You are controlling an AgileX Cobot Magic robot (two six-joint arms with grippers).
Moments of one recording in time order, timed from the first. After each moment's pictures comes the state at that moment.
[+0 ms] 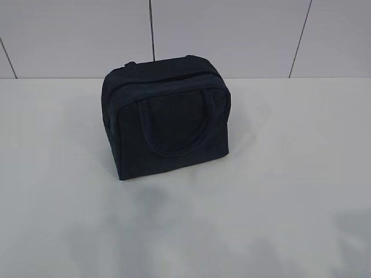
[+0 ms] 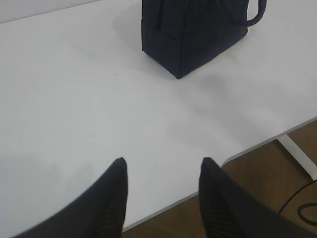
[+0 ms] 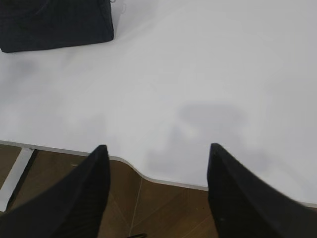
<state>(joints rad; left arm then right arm) -0.43 0.01 -0.52 0.01 1.10 -0.02 0.15 -0.02 -0.49 0.08 1.14 -0.05</state>
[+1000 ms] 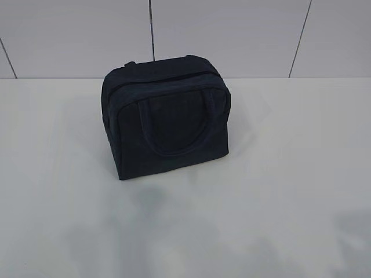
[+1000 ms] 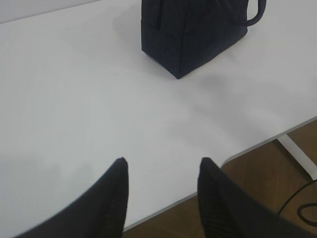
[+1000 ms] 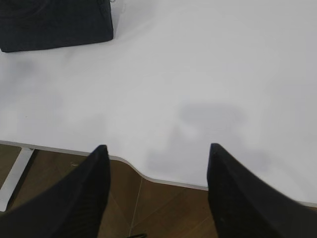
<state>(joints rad) -0.43 0.01 -0.52 0.01 1.10 -0.02 0.15 -0.02 -0.49 0.08 1.14 -0.05</state>
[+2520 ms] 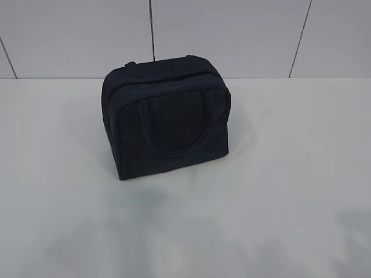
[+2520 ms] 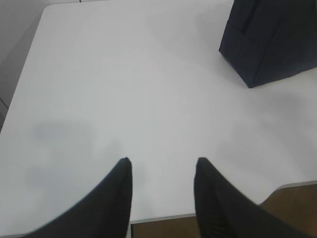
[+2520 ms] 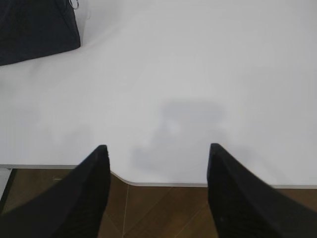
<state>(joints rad) -0.09 0.01 -0.52 0.00 1.10 -0.02 0.01 -0.02 -0.49 0.08 1.14 -0.05</state>
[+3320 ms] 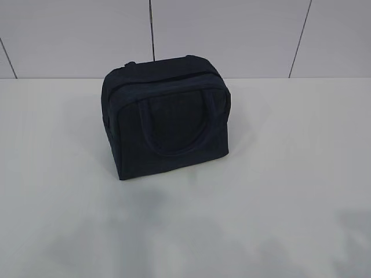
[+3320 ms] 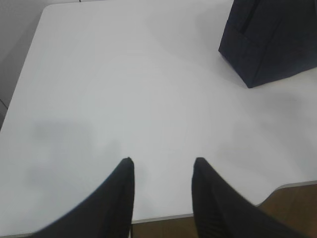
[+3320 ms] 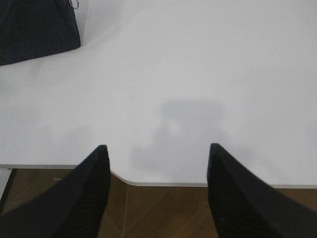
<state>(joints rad) -0.09 0.01 -0.52 0.00 1.10 -0.02 0.01 -0.02 -0.49 0.08 1.14 -0.05</state>
